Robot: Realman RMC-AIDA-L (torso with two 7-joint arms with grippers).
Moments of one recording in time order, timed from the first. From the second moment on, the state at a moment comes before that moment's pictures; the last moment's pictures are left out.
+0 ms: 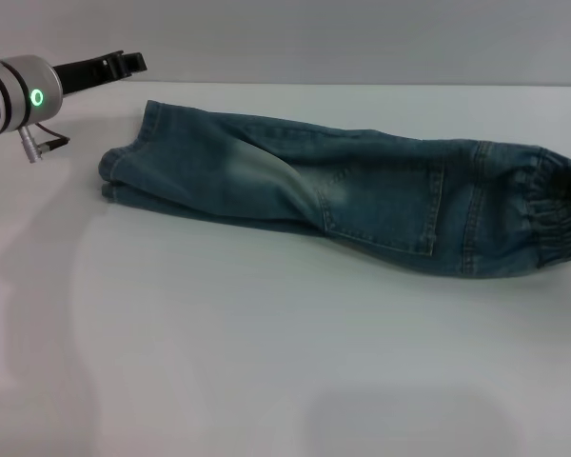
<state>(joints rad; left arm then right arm) -0.80 -2.05 0.84 0.53 2.08 0.55 -2.26 0.45 2.02 -0.31 -0.44 -1.92 -1.26 1.46</state>
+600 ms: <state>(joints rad) -0.80 -2.05 0.84 0.53 2.07 0.55 -2.26 0.53 1.97 -0.35 -0.46 -2.02 -1.19 1.74</state>
